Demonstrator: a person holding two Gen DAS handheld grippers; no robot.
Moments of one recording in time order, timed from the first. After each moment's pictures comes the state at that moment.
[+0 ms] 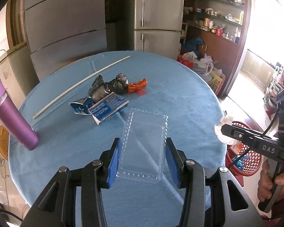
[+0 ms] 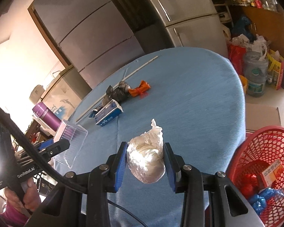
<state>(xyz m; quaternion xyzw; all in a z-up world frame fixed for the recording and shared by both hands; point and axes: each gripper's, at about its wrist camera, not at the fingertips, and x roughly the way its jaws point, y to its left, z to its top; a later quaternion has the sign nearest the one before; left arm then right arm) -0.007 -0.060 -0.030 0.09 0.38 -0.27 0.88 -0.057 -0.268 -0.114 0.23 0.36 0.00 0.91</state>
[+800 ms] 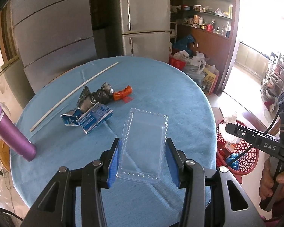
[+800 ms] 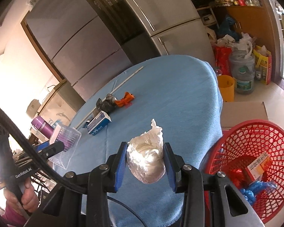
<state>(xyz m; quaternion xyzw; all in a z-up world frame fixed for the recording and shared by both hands) -0.027 -0.096 -0.015 0.13 0.36 -0.29 0.88 -0.100 -0.307 -0.105 0.25 0.33 -0.04 0.91</state>
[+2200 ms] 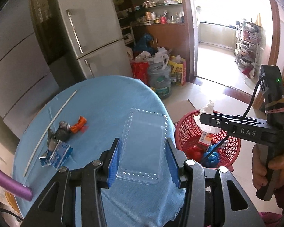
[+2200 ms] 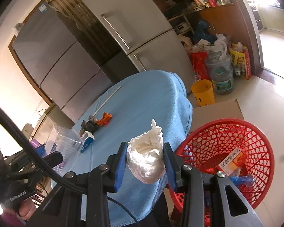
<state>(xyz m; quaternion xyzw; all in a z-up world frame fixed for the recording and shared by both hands) -0.096 -0.202 0.010 0.24 0.30 -0.39 0.84 -0.161 -0.369 -0.094 0.30 0.28 -0.10 0.91</state>
